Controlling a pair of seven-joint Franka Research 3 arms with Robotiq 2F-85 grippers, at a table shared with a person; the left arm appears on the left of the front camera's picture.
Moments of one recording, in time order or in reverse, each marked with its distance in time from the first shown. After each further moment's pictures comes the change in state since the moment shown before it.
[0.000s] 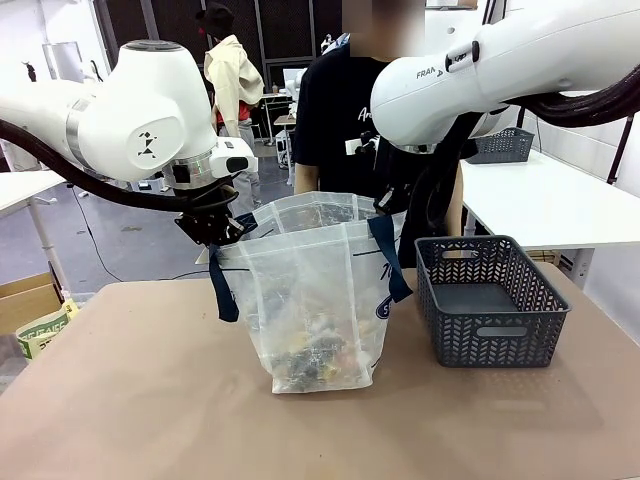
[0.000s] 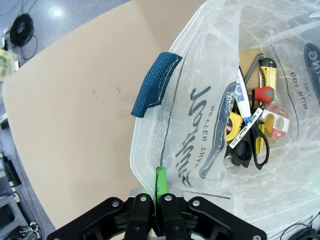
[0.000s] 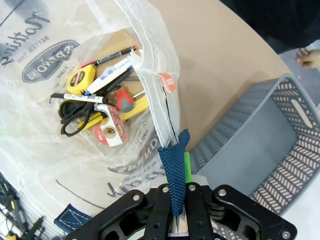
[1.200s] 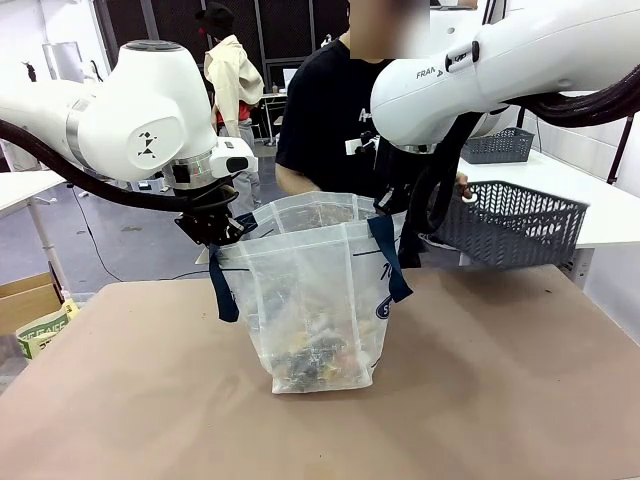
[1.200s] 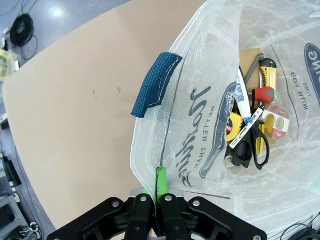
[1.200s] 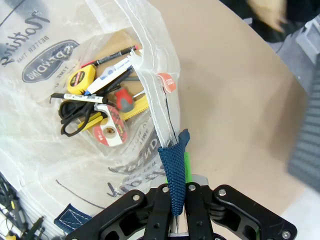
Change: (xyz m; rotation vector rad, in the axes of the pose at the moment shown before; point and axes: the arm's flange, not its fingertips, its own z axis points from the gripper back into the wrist) left arm 0.000 0.000 0.000 0.000 0.000 0.000; right arm 0.000 0.000 0.000 0.000 0.000 0.000
